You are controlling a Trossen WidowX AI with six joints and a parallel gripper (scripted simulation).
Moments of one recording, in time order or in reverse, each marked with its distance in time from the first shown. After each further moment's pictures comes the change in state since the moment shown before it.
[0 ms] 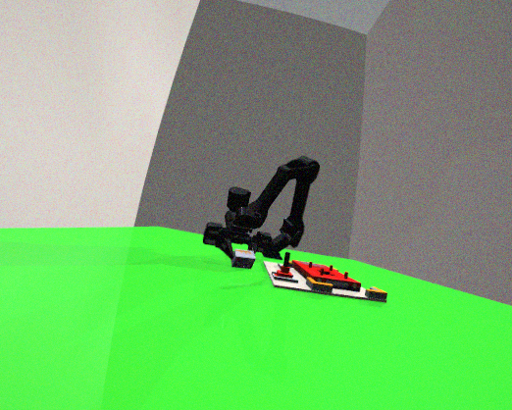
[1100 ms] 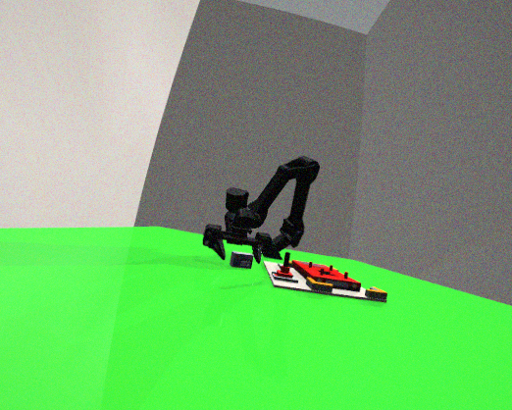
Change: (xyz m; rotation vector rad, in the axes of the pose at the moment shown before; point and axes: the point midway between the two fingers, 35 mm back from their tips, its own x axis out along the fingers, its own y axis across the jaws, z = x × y) arm -0.001 0.000 -0.004 0.014 0.009 0.000
